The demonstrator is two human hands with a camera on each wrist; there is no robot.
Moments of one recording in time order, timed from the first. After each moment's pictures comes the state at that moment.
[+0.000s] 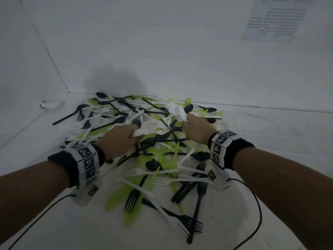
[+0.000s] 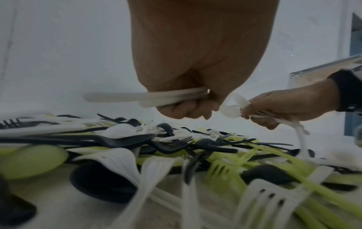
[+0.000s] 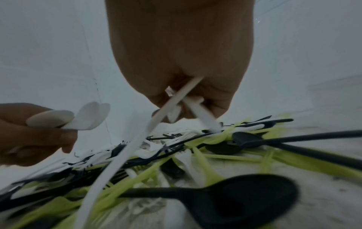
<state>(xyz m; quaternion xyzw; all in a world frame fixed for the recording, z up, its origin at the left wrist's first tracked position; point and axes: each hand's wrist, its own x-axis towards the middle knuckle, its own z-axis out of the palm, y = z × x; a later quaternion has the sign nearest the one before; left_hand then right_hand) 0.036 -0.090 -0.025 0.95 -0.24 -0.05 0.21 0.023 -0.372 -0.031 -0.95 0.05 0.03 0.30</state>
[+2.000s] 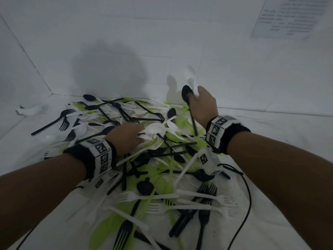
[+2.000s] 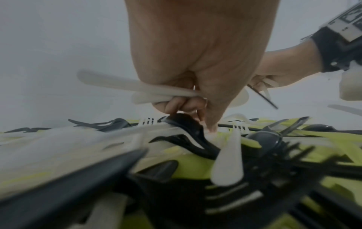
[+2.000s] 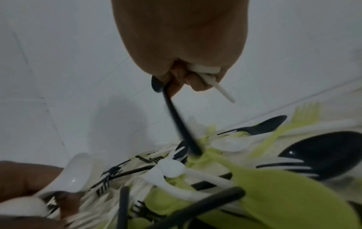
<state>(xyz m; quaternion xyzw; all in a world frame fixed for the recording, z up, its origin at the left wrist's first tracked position) 0.118 -0.133 -0.040 0.95 -0.28 -0.08 0.08 0.117 -0.401 -0.011 -0.90 0.12 -0.20 0.38</state>
